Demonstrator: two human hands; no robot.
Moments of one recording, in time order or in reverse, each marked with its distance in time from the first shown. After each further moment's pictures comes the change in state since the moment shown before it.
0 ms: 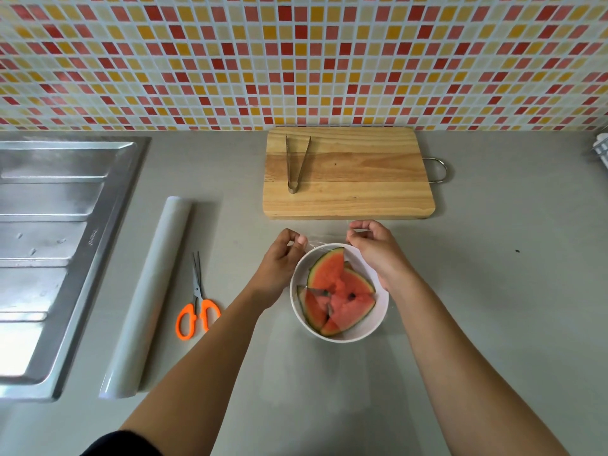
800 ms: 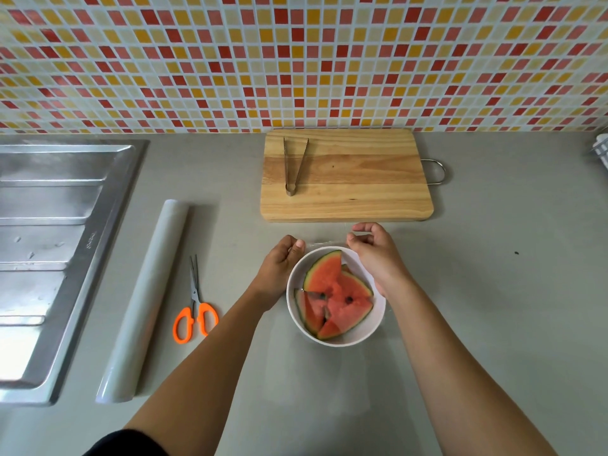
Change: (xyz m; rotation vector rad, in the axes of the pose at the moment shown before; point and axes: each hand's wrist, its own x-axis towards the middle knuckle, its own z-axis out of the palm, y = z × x) left_hand 0.009 -0.013 -0.001 0.087 0.015 -0.031; right_hand 0.002 0.008 -0.002 0.004 0.055 -0.035
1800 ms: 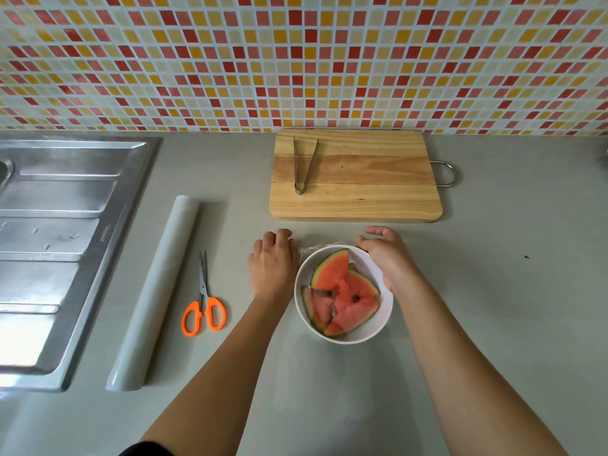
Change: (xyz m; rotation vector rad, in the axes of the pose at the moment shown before) left_hand -0.002 -0.004 0.004 0.946 0.516 0.039; right_hand 0.011 0.002 -0.001 -0.049 0.055 0.173
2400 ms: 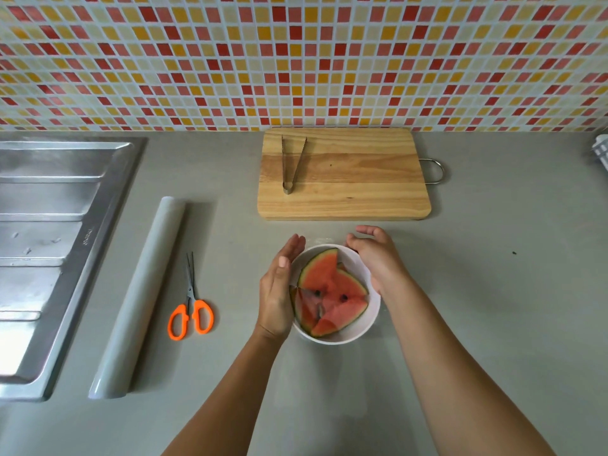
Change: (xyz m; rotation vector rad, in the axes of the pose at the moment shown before) left_hand -0.051 0.014 -0.007 -1.323 -0.232 -0.018; right_hand -0.002 0.004 0.000 0.128 -0.009 0.003
